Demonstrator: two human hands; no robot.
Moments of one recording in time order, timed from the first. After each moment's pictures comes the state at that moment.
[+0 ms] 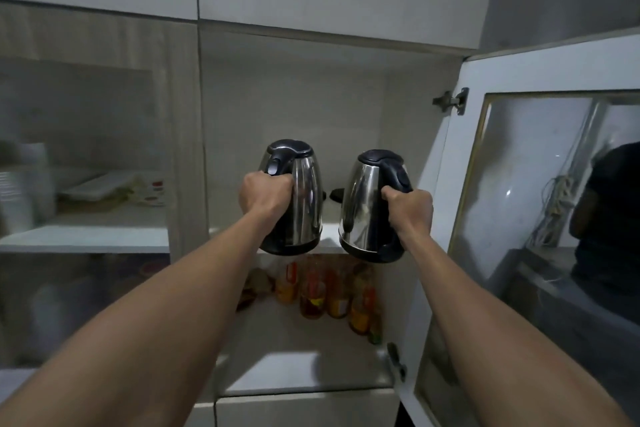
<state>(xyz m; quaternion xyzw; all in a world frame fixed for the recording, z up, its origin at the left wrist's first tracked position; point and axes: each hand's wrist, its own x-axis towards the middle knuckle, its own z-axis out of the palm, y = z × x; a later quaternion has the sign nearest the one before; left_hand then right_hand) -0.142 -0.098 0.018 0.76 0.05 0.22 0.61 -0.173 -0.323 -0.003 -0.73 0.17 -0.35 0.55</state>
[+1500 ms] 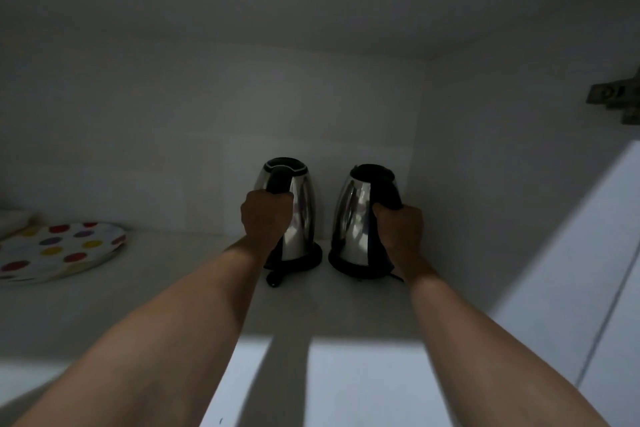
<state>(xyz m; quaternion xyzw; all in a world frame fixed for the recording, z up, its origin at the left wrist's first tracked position) 0.305 -0.238 -0.011 0.77 0.12 0.23 0.58 0.283 -0.447 -0.029 -0.74 0.17 -0.32 0.57</state>
